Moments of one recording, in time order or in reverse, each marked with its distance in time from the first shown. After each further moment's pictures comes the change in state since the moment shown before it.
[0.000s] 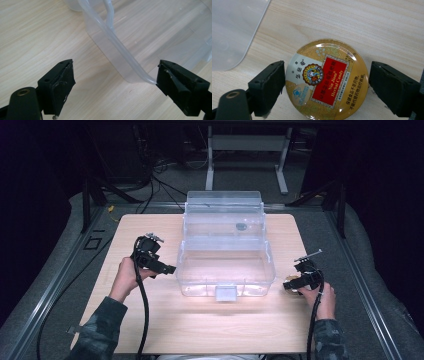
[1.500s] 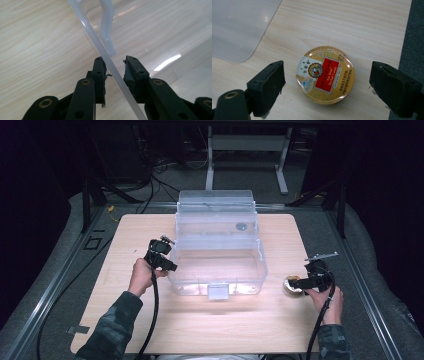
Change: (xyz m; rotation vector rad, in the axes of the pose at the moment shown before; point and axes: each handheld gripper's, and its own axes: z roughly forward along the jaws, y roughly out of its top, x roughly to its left) left arm -0.004 0.015 0.059 0.104 0.101 -0.093; right arm -0.001 -0.014 -0.035 -0.159 0.014 0.023
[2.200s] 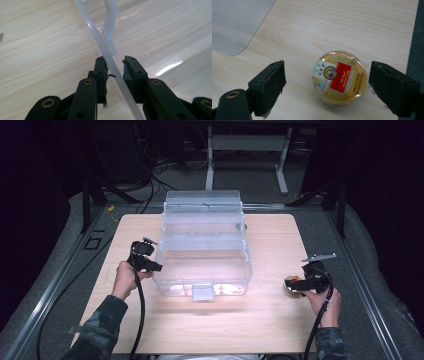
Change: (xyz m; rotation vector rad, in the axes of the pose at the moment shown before) left arm 0.034 -0.025 -0.015 -0.021 0.023 -0.061; right arm 0.015 -0.001 -0.011 -0.039 -0.002 -0.013
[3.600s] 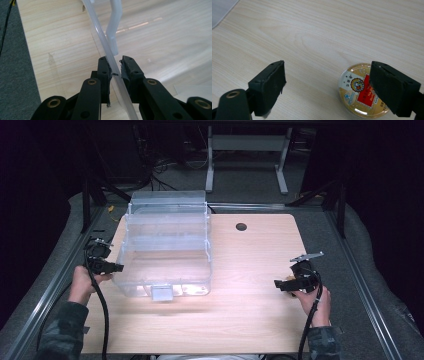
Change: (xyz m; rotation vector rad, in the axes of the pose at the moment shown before) left arm 0.105 -0.061 -0.040 -0.061 0.067 -0.100; right arm 0.033 0.013 0.001 -0.001 0.061 -0.073
